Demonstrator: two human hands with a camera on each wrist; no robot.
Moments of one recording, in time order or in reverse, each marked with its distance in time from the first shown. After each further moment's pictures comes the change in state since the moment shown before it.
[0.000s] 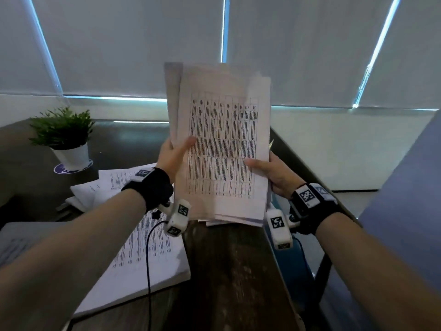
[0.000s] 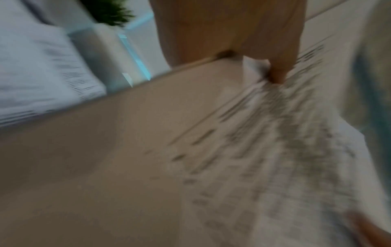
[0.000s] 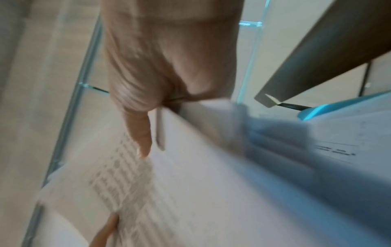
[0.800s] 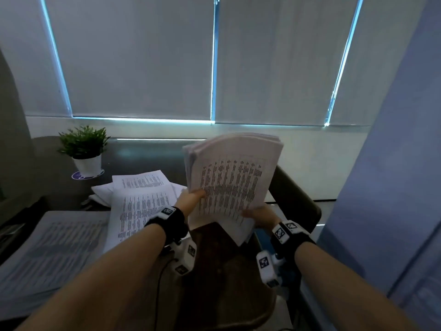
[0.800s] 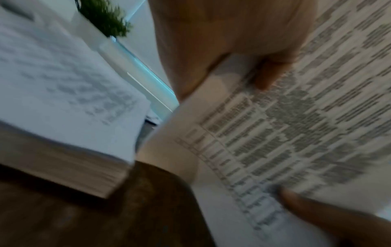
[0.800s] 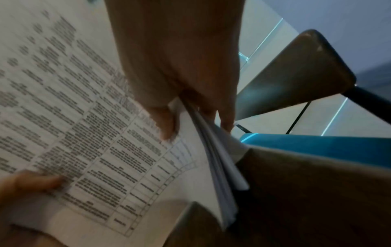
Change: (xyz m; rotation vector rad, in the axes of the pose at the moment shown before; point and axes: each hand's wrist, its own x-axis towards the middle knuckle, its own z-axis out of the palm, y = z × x) left_hand -0.157 -0.014 0.016 0.189 -0.131 -0.183; right_hand -0.156 0.051 0.037 -0.195 0.210 0.189
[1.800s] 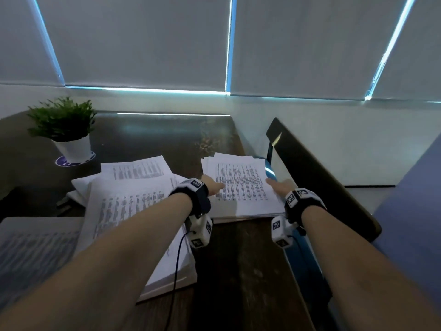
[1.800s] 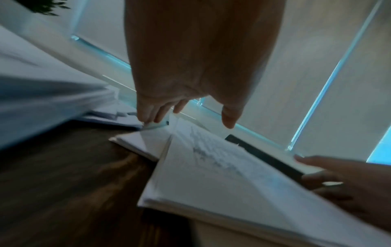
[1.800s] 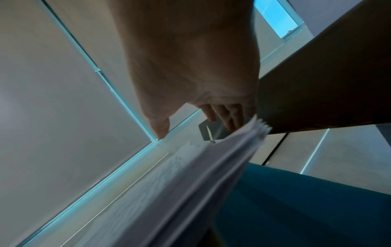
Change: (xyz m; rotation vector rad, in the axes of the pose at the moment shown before) left_hand 0.172 -0.028 0.012 0.844 -0.115 -0.318; right_hand 0.224 0.020 -0.027 -0.490 0.309 0.337
